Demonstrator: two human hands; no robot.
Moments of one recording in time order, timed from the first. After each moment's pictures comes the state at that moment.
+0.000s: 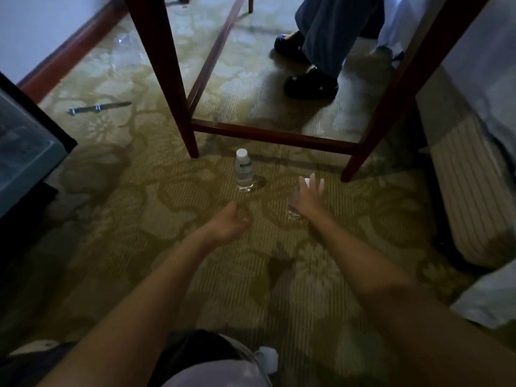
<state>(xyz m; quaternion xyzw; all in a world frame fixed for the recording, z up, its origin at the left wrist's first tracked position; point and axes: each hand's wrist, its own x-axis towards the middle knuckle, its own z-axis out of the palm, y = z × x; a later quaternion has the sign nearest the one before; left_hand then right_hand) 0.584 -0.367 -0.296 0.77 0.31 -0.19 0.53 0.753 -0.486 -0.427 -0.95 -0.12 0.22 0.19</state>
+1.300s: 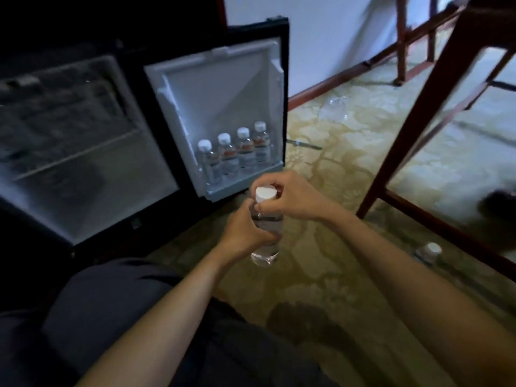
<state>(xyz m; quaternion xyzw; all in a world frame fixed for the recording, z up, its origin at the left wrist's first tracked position) 0.362 -0.186 -0.235 0.70 0.52 0.18 0.45 0.500 -0.195 -0.201 -0.56 -0.70 0.31 0.33</state>
